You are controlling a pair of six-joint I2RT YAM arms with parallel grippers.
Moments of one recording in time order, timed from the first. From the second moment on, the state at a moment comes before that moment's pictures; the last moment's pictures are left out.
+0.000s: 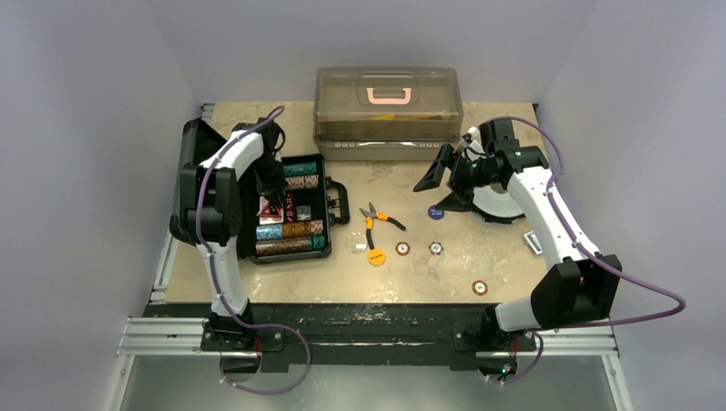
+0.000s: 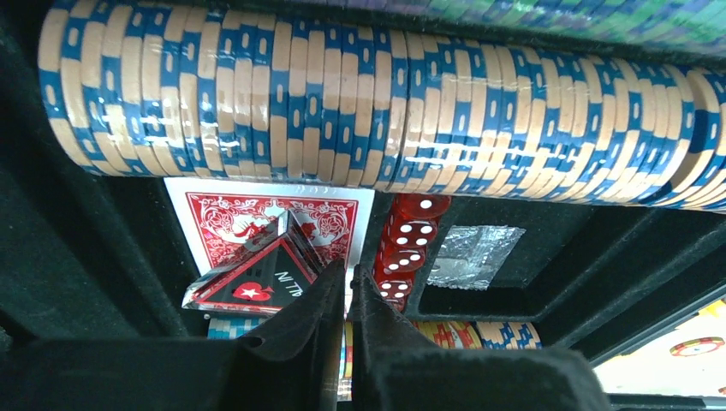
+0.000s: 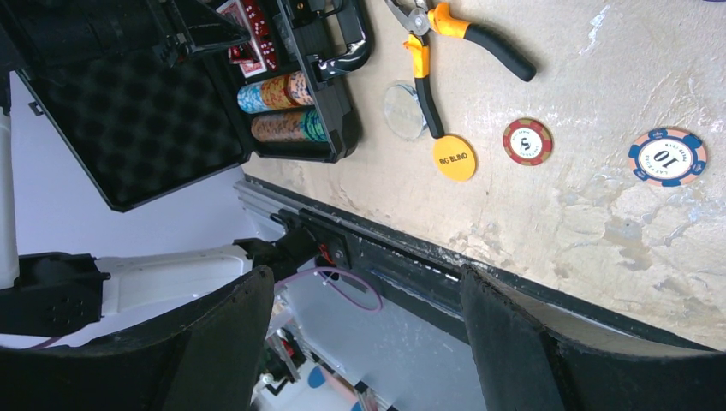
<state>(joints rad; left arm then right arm) -0.10 2.07 1.62 -1.10 0.04 -0.36 0.15 1.41 1.32 -0.97 -0.62 0.66</state>
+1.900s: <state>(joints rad) -0.58 1.11 1.38 -1.18 0.29 -0.20 -0.43 1.60 1.08 -0.67 0.43 0.69</state>
